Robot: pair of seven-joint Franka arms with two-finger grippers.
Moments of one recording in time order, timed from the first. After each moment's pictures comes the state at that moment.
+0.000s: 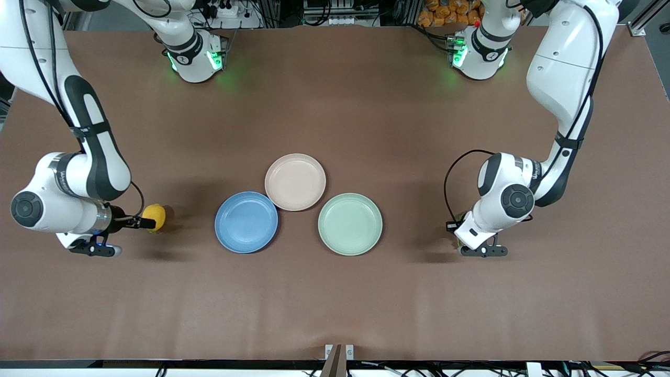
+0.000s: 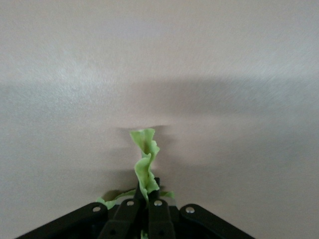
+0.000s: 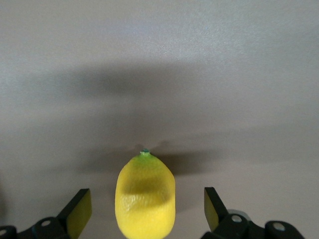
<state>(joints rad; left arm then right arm) -0.10 0.66 -0.17 -1.74 0.10 2.41 -0.32 -0.16 0.59 0.05 -1.73 0.00 2.18 0.01</state>
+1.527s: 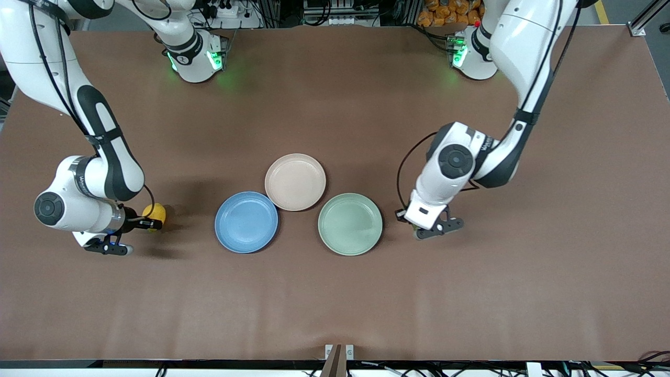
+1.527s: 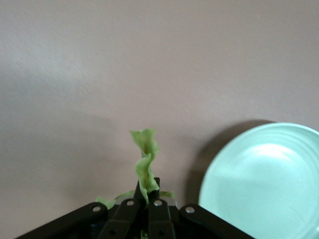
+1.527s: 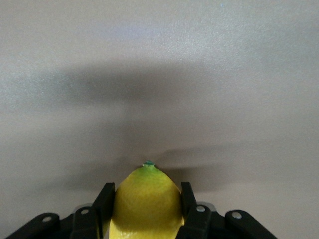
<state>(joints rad) -0.34 0.56 -0.18 -1.74 0.10 2.41 -0.85 -0.16 0.62 0.05 -1.78 0.00 2.27 0.03</state>
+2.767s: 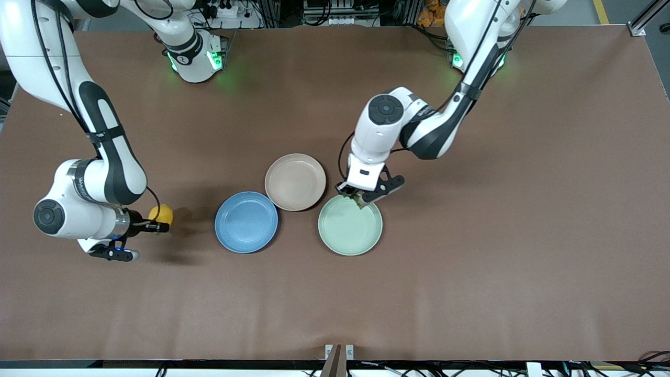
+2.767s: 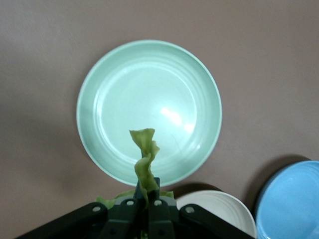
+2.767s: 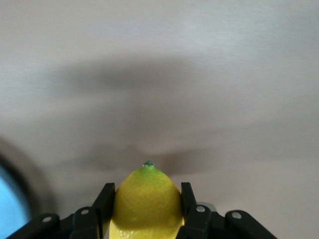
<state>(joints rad) -0.59 0.56 -0.18 -1.69 0.10 2.50 -1.38 -0.10 0.62 0.08 -1.66 0.05 2.11 0.10</state>
